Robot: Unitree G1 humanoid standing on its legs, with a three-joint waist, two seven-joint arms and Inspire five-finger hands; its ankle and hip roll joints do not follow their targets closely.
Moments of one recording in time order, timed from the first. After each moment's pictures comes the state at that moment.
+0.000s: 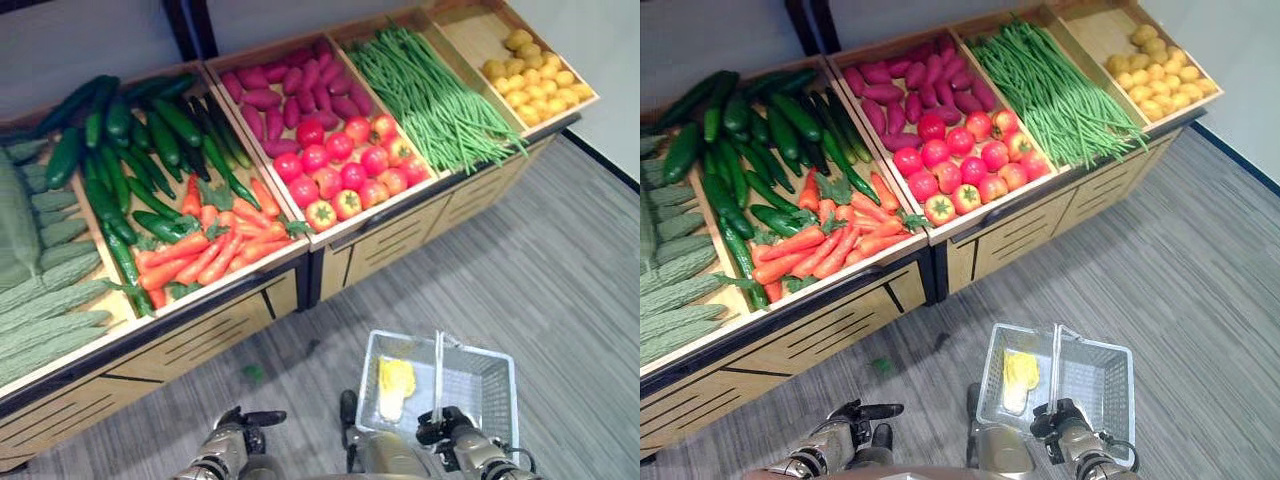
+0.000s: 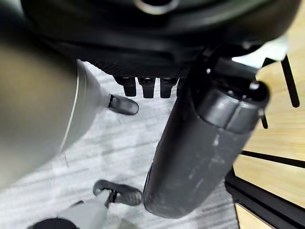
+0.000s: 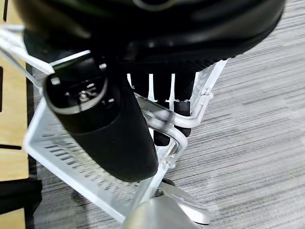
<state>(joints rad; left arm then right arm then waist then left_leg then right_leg) -0.17 0.10 -0.09 1.20 -0.47 0.10 0.21 -0.14 -0.24 0.23 1.24 0.04 0.09 -0.16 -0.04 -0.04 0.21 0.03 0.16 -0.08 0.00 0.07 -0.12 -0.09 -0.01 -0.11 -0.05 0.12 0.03</state>
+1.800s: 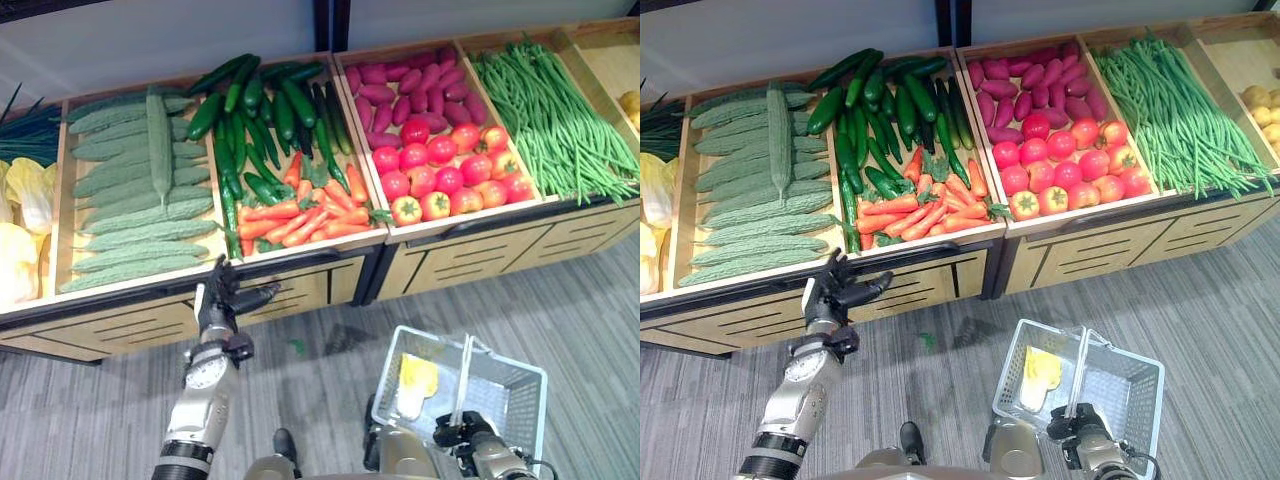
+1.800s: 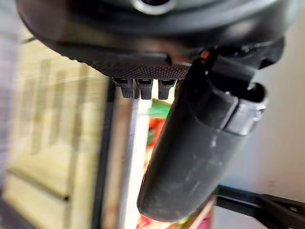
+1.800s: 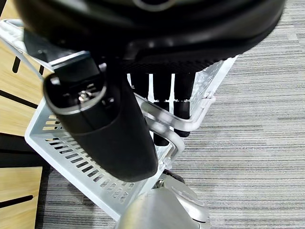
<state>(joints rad) -0.04 0.21 -0.01 0.11 -0.36 0.01 0.32 -0.07 -0.29 0.13 1.16 0.03 0.07 -0.16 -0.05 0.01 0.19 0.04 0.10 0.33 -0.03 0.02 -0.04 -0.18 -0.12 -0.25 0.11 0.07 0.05</state>
